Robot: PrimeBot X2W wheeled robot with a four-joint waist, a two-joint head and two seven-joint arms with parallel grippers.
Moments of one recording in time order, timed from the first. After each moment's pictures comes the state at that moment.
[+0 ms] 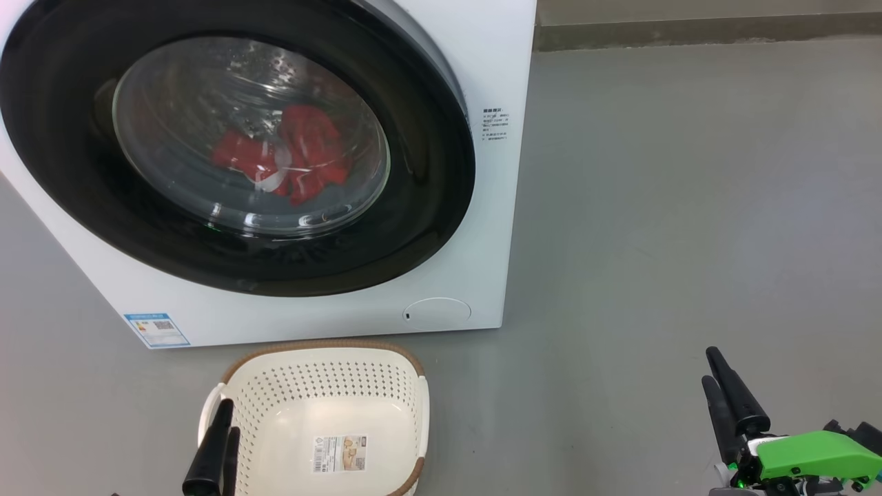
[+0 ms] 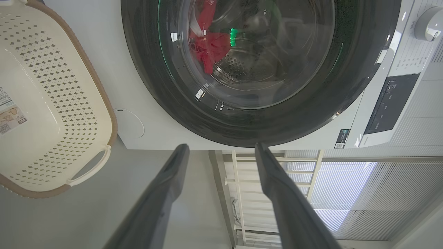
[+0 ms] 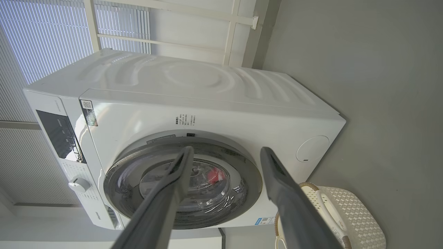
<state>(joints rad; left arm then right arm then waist) -0.02 0.02 0.06 0.30 -1.56 -0.12 0.07 -0.01 -0.03 -0.08 0.32 1.59 0.13 0.07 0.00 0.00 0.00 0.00</state>
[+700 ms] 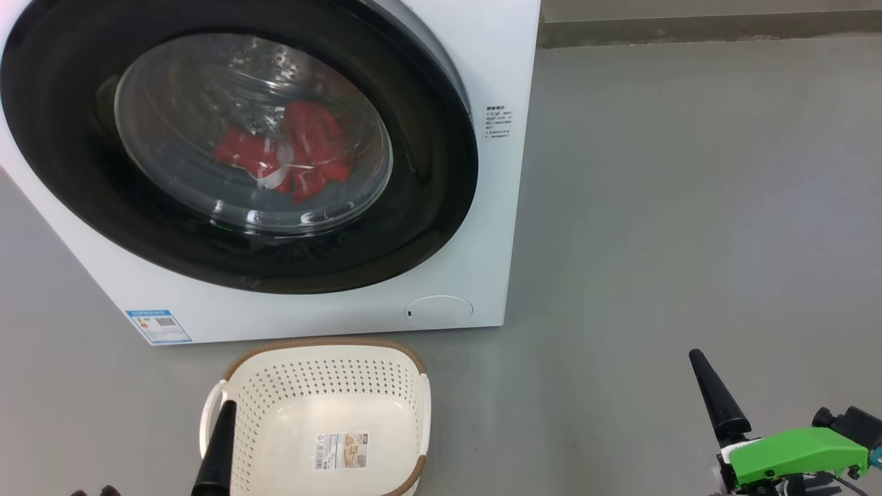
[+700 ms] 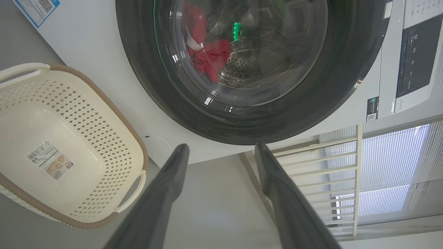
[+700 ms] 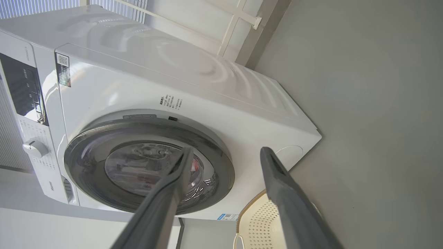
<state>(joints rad) 0.00 0.02 0.06 0.26 -1.27 -0.12 0.01 -0.02 -0.06 -0.01 0.32 1.37 0.13 0.01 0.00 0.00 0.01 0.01</state>
